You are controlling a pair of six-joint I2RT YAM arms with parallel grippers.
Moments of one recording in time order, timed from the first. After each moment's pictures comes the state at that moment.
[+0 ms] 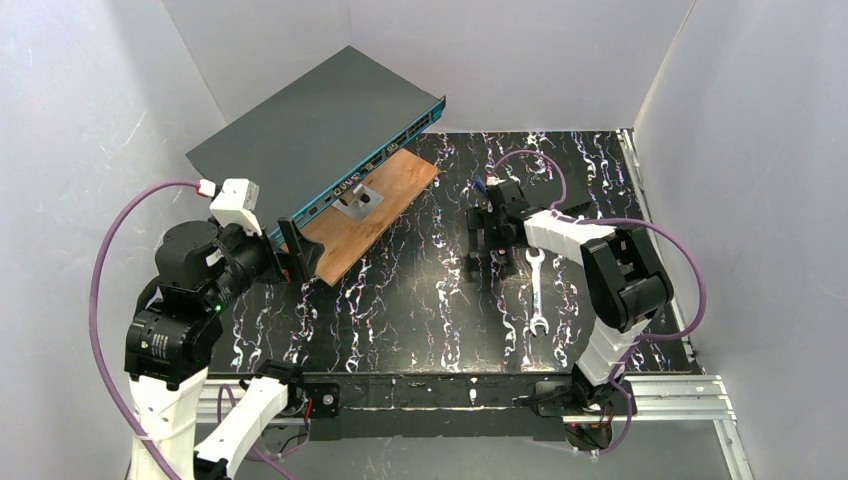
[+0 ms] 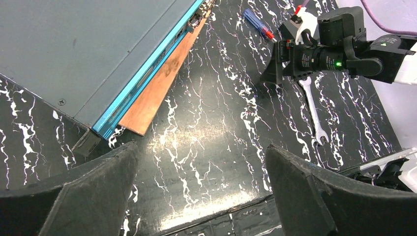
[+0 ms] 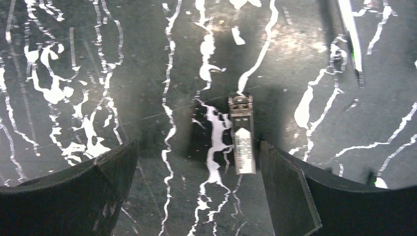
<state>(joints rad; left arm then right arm) -0.22 0.72 1.38 -1.07 0.15 -0.24 0.48 1.77 1.06 -0.29 0.04 0.32</state>
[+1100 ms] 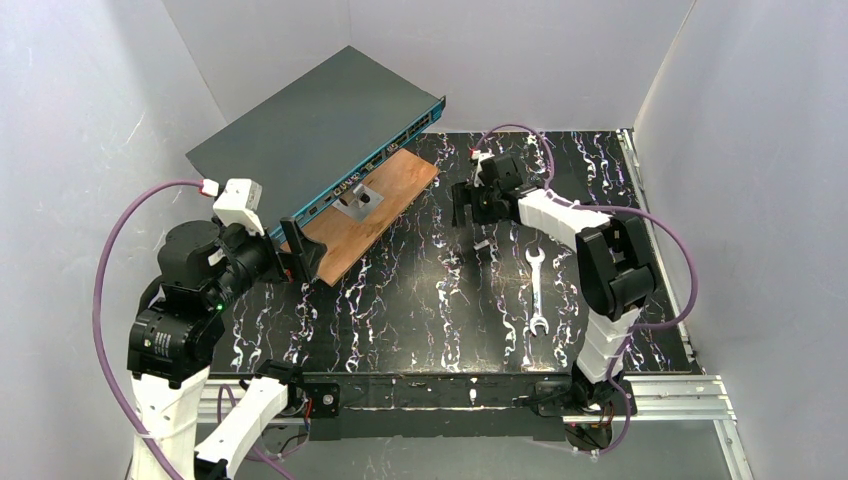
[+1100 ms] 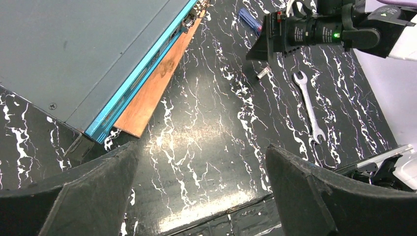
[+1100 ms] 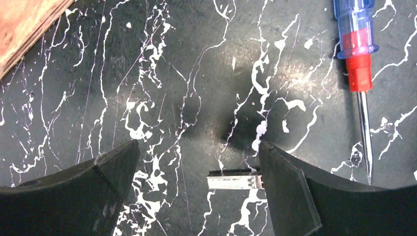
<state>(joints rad) -0.23 0.72 1.37 -1.05 0.17 -0.24 0.49 1.85 1.28 -0.30 -0.11 0.23</state>
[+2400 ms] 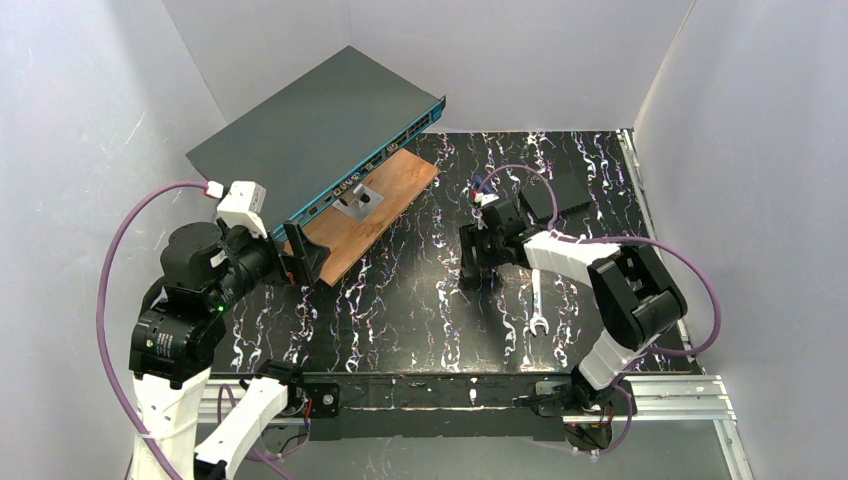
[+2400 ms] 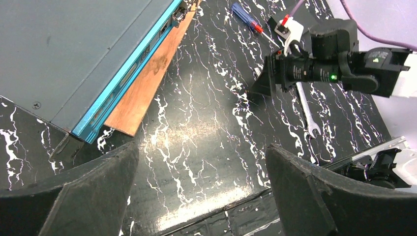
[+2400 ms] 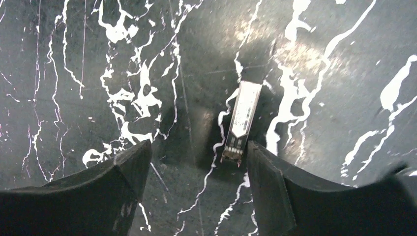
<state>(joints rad) -0.23 0.71 1.34 -1.05 0.20 -0.24 0.55 1.68 0.93 -0.18 -0.08 0.29</state>
